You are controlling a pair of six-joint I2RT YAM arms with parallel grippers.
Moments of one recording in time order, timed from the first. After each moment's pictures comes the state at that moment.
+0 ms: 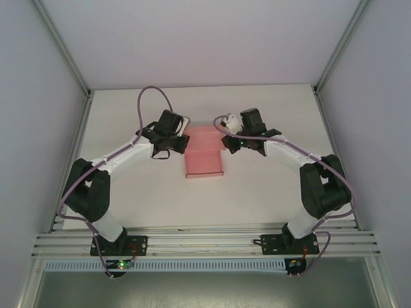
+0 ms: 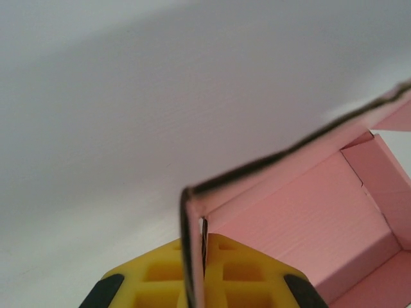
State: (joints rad) left arm -0.47 1.64 1.19 -0.46 0.07 -0.15; right arm 0.38 1.64 1.06 -0.25 -0.34 -0.19
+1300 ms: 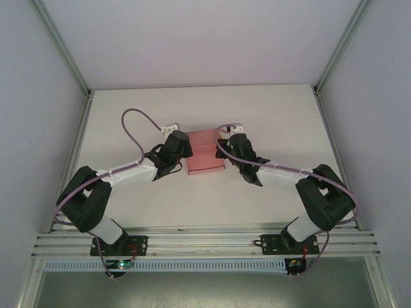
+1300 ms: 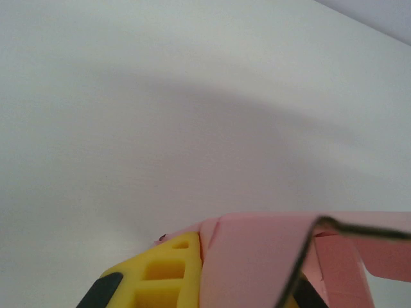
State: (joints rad) left arm -0.62 1.56 0.88 0.01 -0.26 -0.76; right arm 0.61 1.55 0.71 0.38 0.13 0.53
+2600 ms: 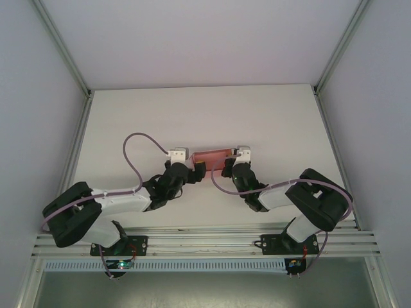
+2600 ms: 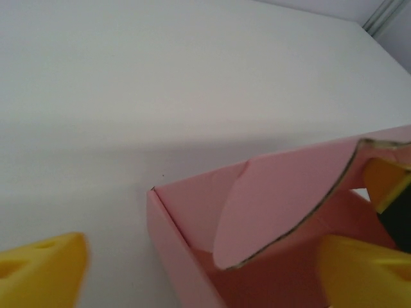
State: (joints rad) left arm -0.87 1.38 0.53 0.35 -0.38 -0.59; right arm 0.78 1.56 0.35 0.85 0.50 0.47
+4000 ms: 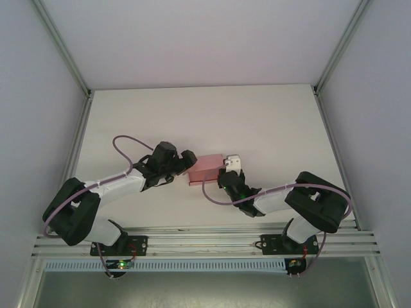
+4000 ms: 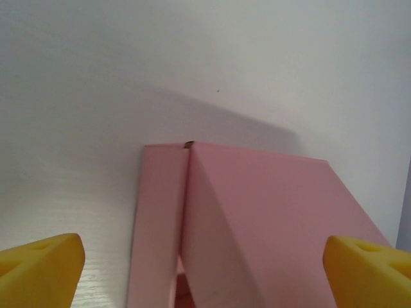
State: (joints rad) left arm -0.57 1.41 0.66 -0.03 0.15 -1.11; right arm 0.93 1.56 0.39 0.61 0.63 0.46
